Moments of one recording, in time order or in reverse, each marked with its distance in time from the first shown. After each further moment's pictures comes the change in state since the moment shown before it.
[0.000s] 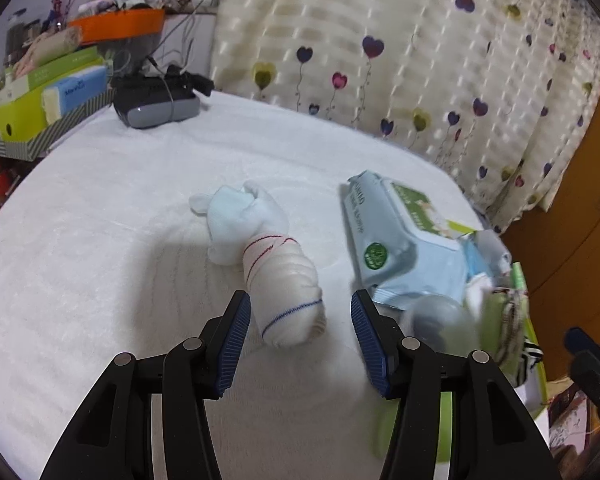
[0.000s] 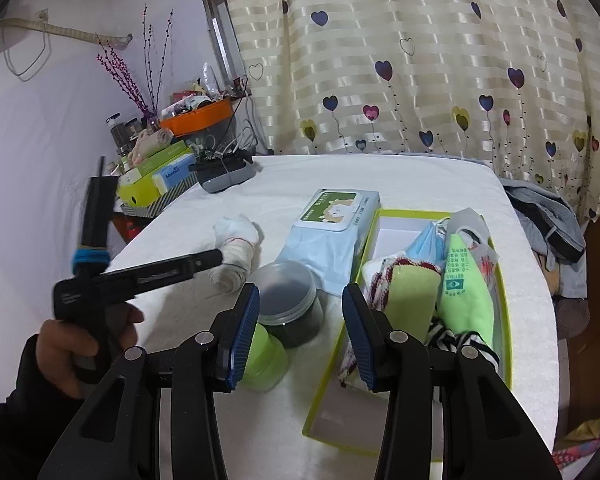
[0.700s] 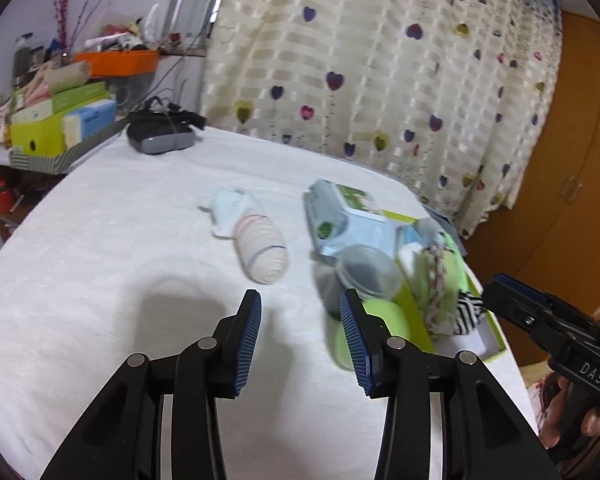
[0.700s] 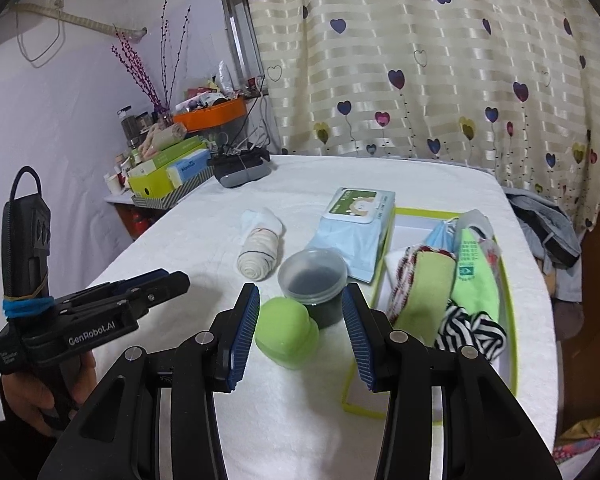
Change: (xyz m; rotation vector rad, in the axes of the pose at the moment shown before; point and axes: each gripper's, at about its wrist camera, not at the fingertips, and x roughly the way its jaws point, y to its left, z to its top) left arm -0.106 -0.006 -0.062 0.050 -0.134 -0.065; right arm -0.022 0.032 -0.015 -0.036 -0.010 -0.004
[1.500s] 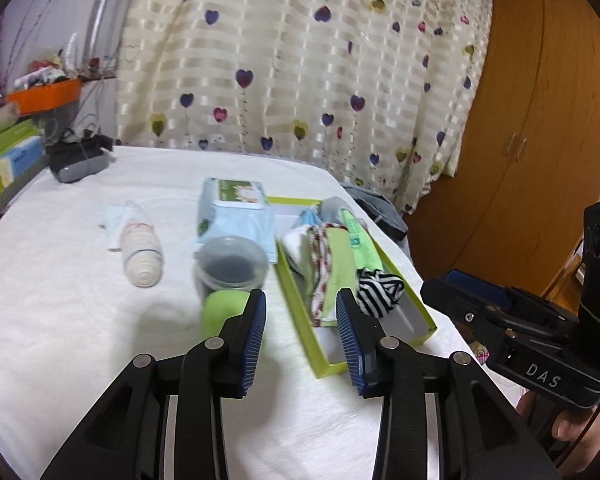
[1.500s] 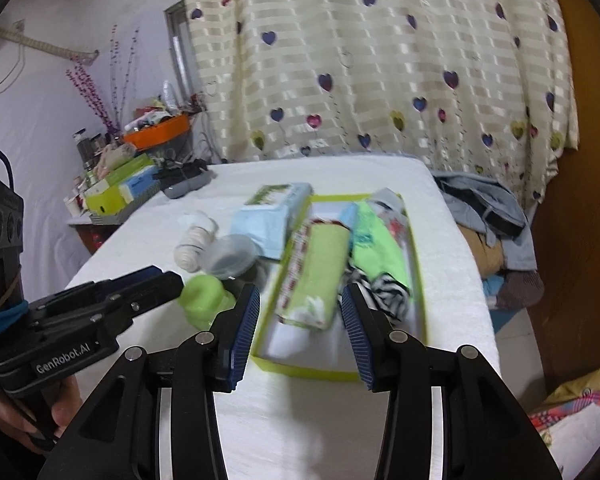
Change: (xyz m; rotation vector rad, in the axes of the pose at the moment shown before) left arm -0.009 -0.105 -0.022 0.161 -0.006 -0.163; right arm -0.049 -0.046 -0.026 0.090 -0.041 -0.158
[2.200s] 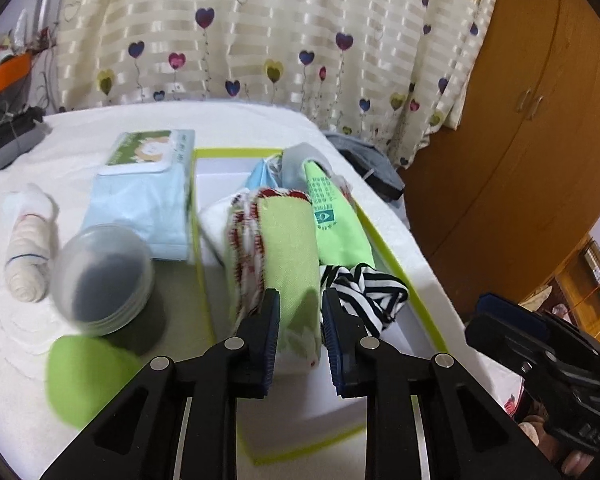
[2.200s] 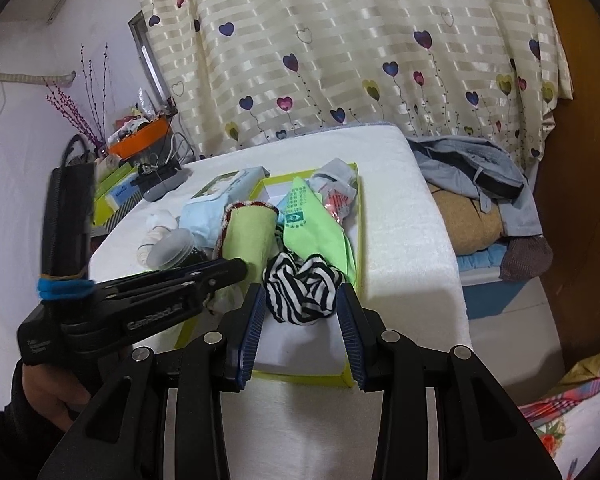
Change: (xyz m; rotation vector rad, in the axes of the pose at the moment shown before) left arm 0.122 -0.051 0.009 0.027 0.185 -0.032; right arm 0.023 -0.088 -0.013 0.120 0.055 0.042
